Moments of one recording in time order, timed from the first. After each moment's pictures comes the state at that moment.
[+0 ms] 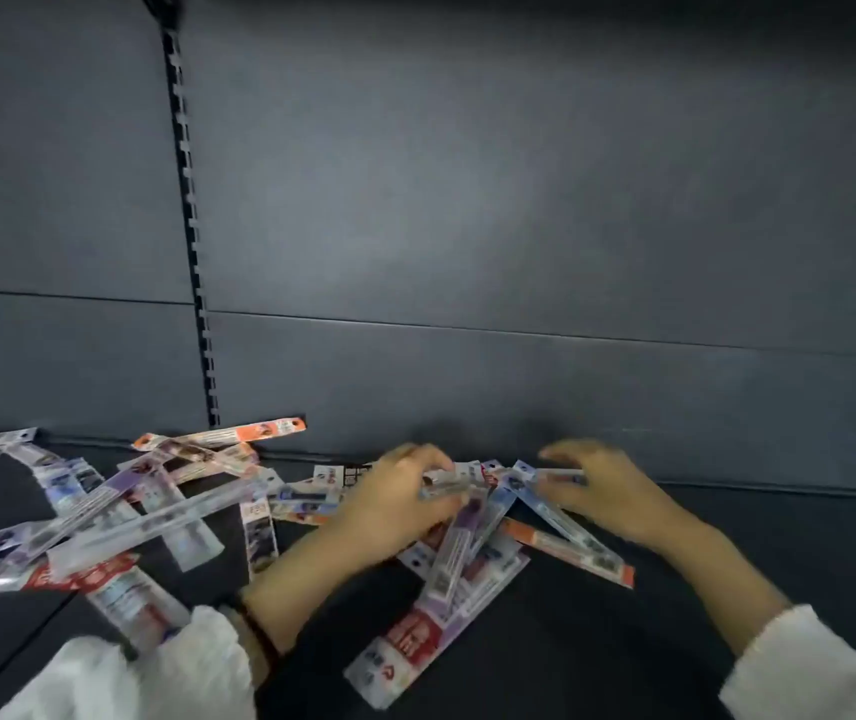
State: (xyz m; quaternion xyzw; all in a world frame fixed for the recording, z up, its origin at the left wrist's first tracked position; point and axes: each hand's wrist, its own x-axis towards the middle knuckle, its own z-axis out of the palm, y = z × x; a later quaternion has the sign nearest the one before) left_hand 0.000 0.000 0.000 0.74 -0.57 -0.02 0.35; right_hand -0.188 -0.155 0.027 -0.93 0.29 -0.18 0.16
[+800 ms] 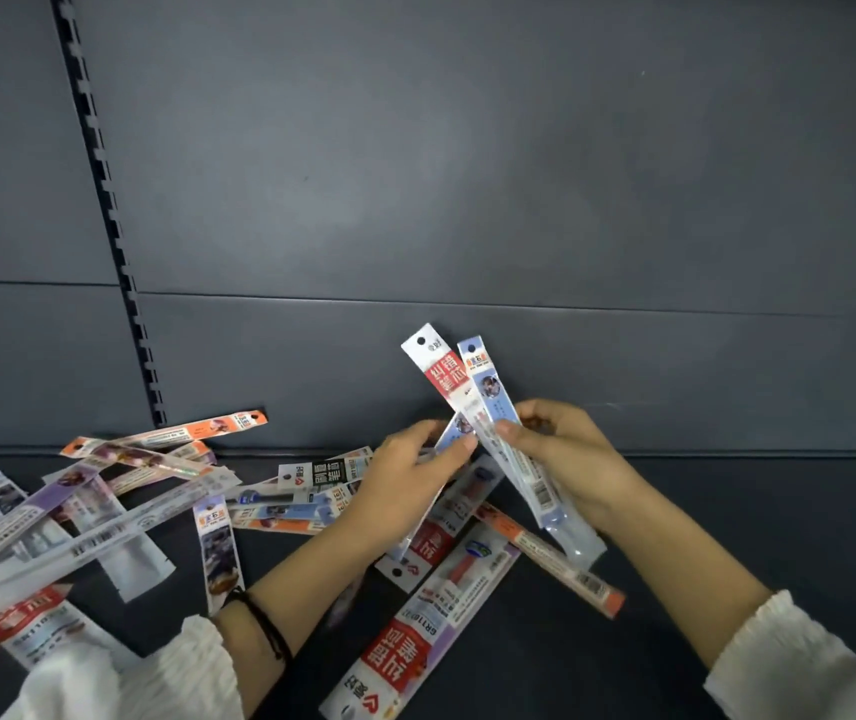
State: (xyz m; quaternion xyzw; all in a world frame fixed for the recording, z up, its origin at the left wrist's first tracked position) left_hand -0.014 -0.027 0.001 0.65 -0.52 -0.16 0.53; right_hand -0.155 -0.133 0.033 -0.72 0.30 -0.31 0.55
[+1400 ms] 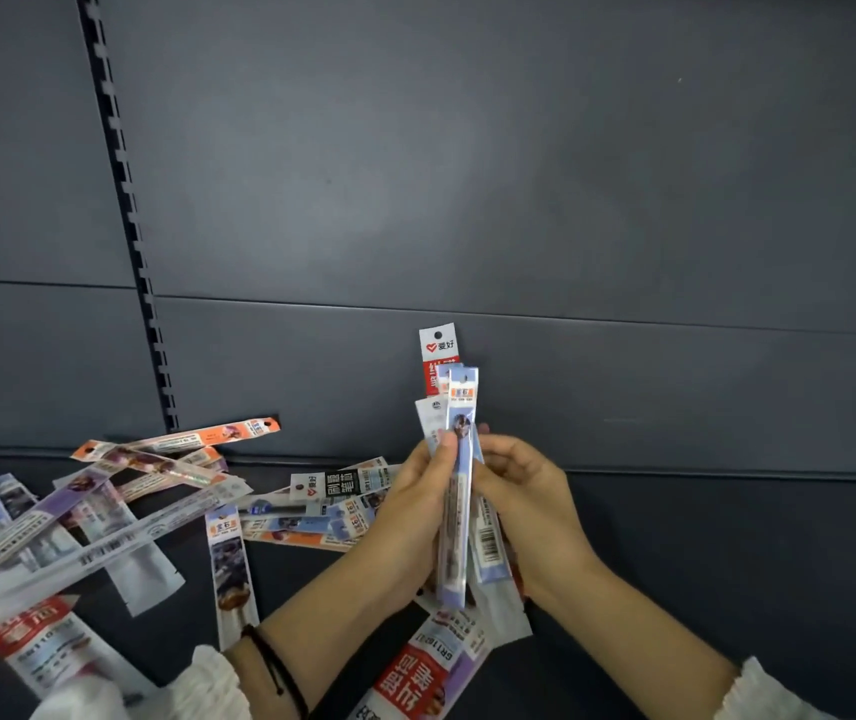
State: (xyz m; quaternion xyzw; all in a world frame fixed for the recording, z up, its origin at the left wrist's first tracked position) left_hand -0.026 -0.020 -0.005 0.47 -0.31 -0.42 0.71; right_hand -0.119 -0.080 0.005 -0.60 0.24 -0.39 0.65
